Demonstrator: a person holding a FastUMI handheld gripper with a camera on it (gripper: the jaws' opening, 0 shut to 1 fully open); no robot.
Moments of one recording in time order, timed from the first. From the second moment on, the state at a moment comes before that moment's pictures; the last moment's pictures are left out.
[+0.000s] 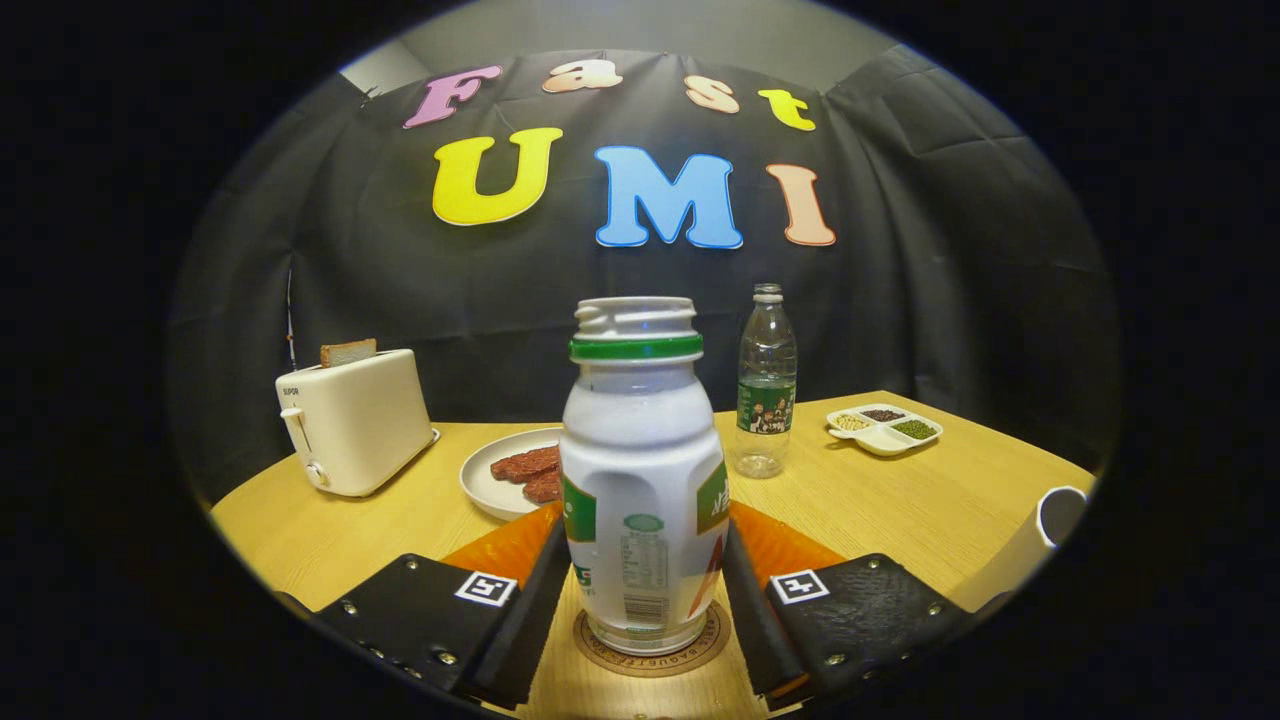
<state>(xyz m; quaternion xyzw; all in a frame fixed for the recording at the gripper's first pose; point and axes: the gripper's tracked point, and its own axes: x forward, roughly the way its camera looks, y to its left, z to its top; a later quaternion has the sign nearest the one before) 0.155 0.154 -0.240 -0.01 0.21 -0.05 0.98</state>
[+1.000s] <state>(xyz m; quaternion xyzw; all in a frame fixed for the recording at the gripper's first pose) 0.147 0.137 -0.029 0.02 -0.01 -0.03 1.00</state>
